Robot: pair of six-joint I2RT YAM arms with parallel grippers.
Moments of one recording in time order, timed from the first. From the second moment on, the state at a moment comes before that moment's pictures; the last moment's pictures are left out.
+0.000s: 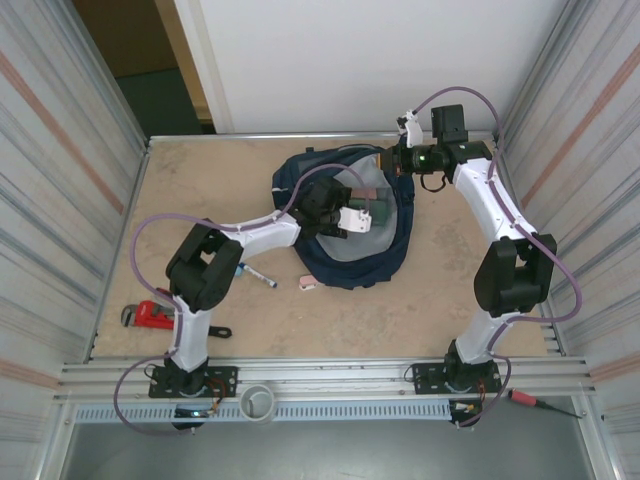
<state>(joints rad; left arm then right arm) -0.74 2.01 1.38 -0.03 -0.04 1.18 0.15 1.74 1.63 -0.66 -0.67 0.13</state>
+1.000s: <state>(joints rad) -0.77 2.02 1.29 0.16 -0.26 1.01 0.16 1.72 1.59 -0.62 -0.67 0.13</state>
